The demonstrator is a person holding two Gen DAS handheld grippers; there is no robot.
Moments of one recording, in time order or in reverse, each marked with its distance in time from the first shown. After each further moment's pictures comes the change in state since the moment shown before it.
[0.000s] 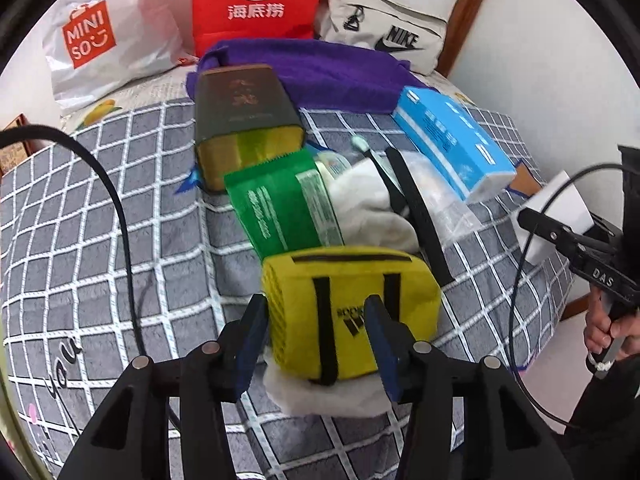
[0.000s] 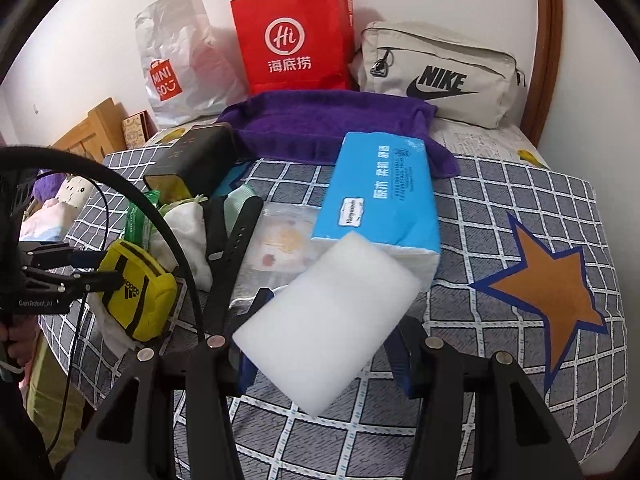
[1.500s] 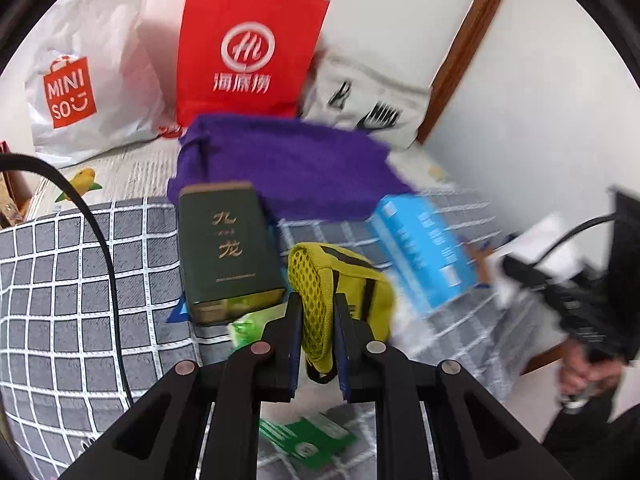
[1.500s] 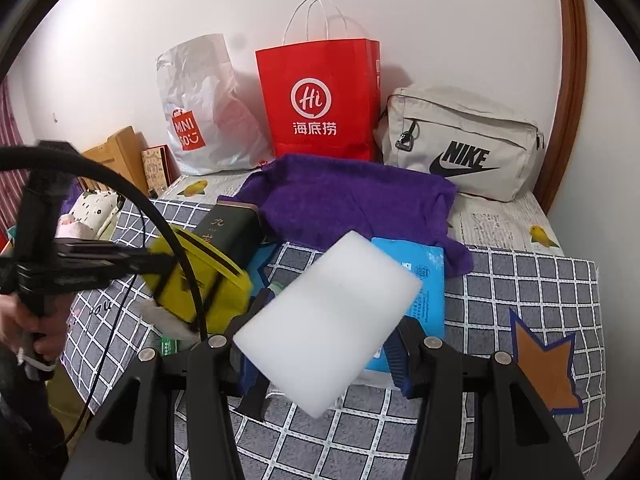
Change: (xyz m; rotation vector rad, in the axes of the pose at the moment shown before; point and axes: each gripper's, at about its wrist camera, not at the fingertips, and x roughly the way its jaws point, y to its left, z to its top) left arm -0.020 0.016 0.090 -0.031 -0.145 -0.113; right arm -0.028 0.017 0.085 -0.061 -0.108 0.043
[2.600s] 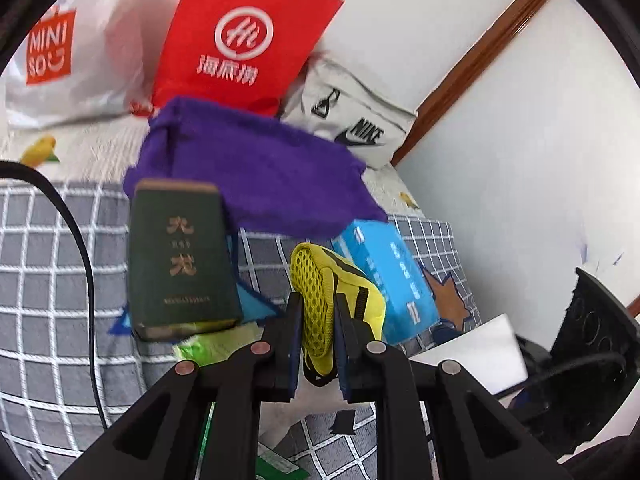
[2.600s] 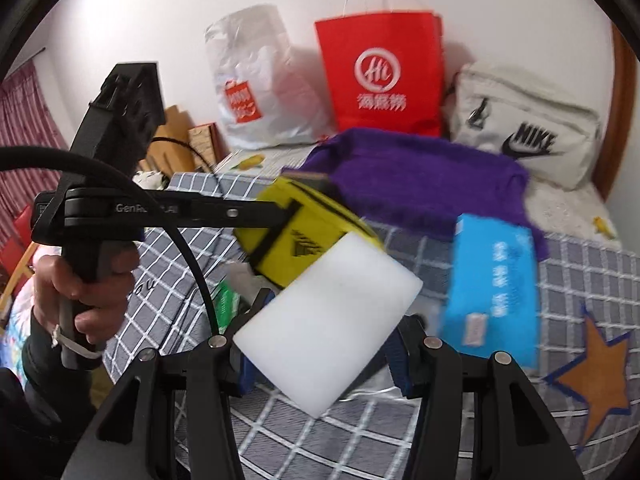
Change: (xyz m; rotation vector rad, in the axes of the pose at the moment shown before) left arm 0.011 0.018 0.017 -0.155 -0.012 -0.225; right arm 0.033 0.044 -0.019 -0.023 0.069 0.189
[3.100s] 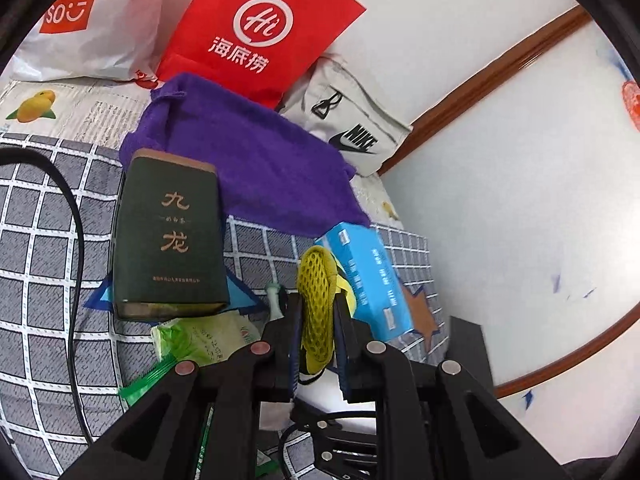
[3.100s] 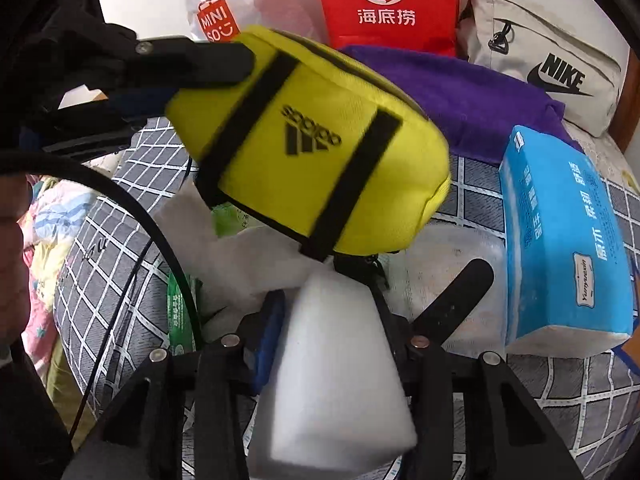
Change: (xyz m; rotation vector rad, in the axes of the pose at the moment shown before) left arm -0.007 0.018 -0.005 -0.121 -0.016 -0.121; right arm 0.085 0.015 -0.030 0.026 0.170 -0.060
